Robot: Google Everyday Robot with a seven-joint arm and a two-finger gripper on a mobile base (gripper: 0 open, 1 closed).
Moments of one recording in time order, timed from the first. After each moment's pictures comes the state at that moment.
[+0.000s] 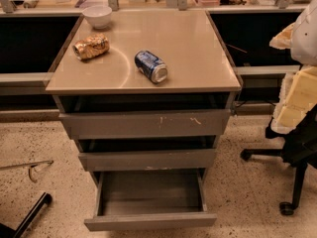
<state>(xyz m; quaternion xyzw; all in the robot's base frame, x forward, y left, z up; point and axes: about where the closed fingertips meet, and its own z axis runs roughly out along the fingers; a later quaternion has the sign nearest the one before) 0.438 -0.217 0.977 -0.60 0.78 -0.04 0.16</state>
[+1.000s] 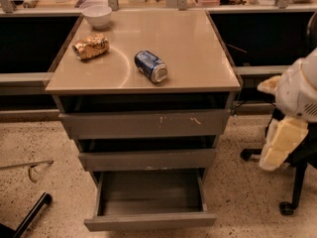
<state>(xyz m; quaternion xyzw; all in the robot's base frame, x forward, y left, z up) 0.429 -0.221 0.884 -0.61 0.78 0.02 0.16</state>
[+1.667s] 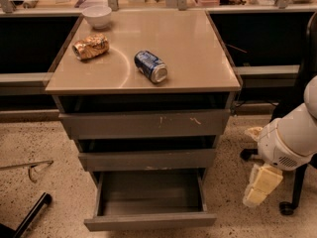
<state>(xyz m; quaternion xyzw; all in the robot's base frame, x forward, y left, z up) 0.403 -0.223 0.757 -0.59 0.79 0.07 0.15</state>
